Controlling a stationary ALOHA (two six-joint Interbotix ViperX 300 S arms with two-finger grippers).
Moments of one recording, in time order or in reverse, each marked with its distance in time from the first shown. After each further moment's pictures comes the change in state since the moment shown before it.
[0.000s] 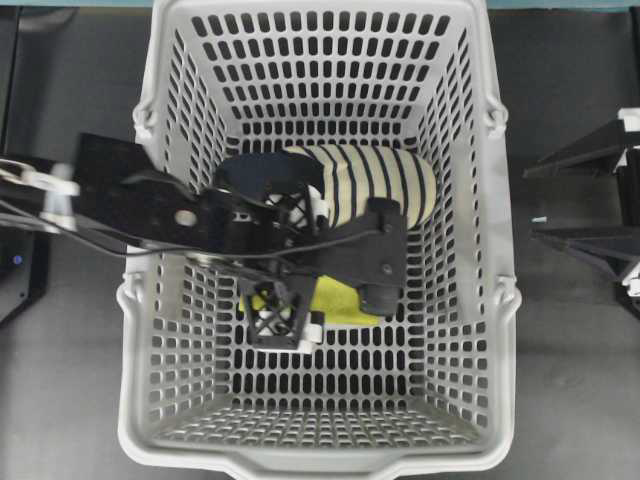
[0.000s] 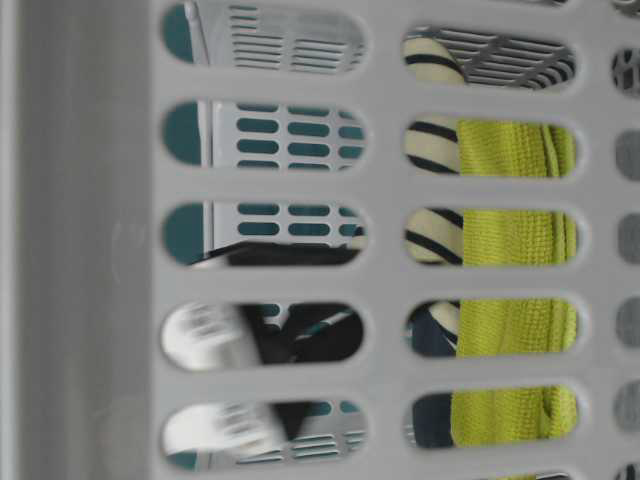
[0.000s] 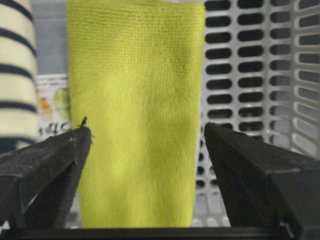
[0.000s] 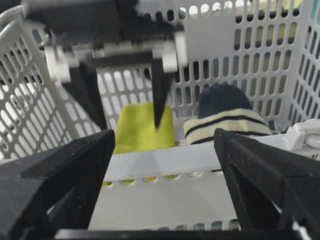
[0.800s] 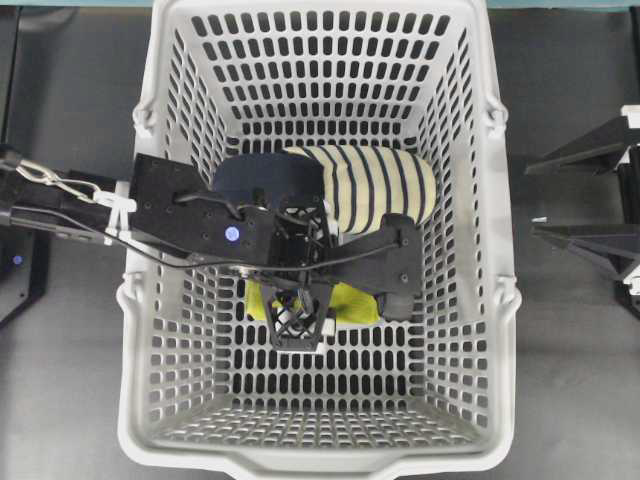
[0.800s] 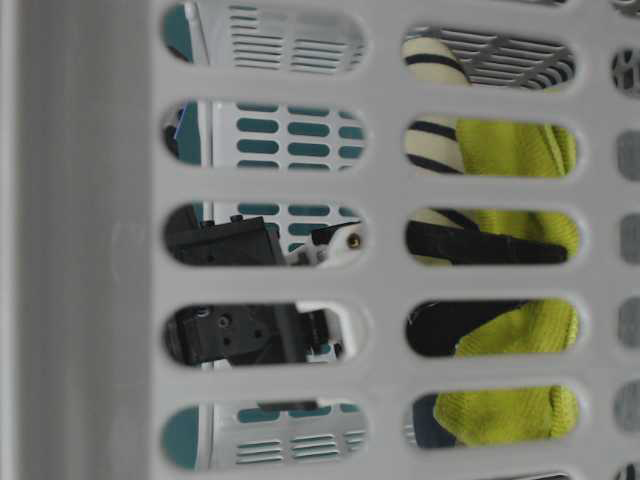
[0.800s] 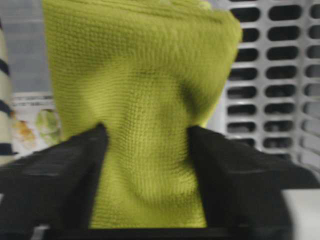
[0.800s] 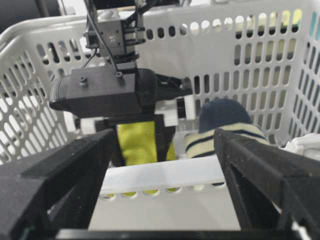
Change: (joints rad) left arm 0.006 0.086 0.009 0.000 -0.032 -0.008; right arm 0.002 -0.002 0.002 -0.002 -0.040 -0.003
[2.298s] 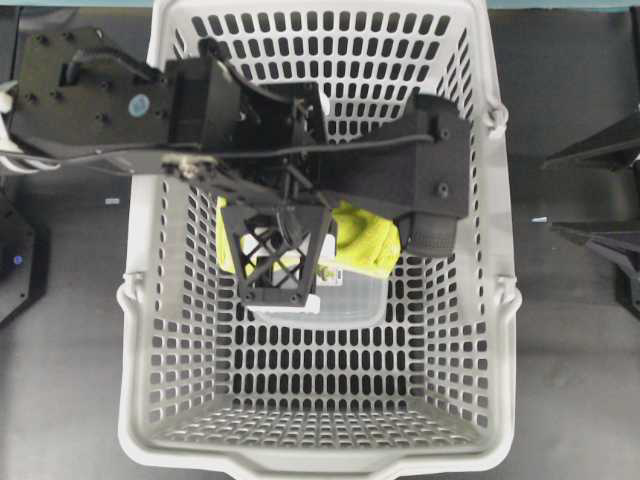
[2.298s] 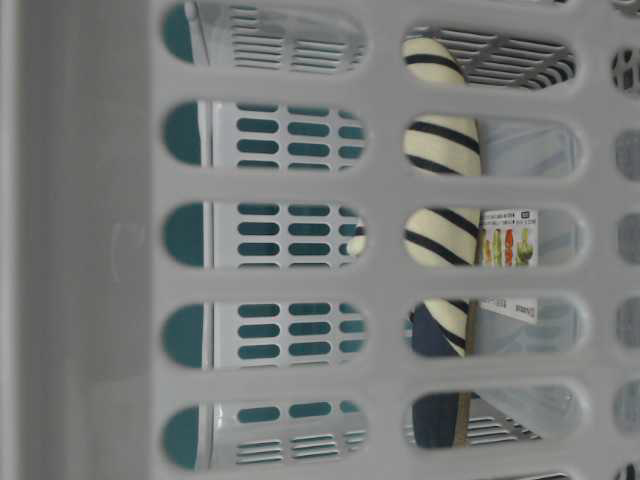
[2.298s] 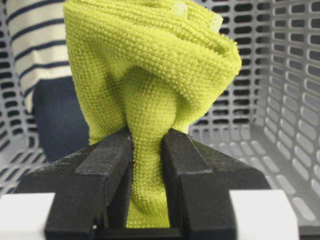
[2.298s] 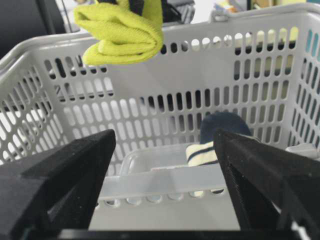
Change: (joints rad) left arm 0.025 -0.046 -0.657 0.000 0.727 0.038; right arm -0.002 -0.063 0.006 0.000 0.011 0.002
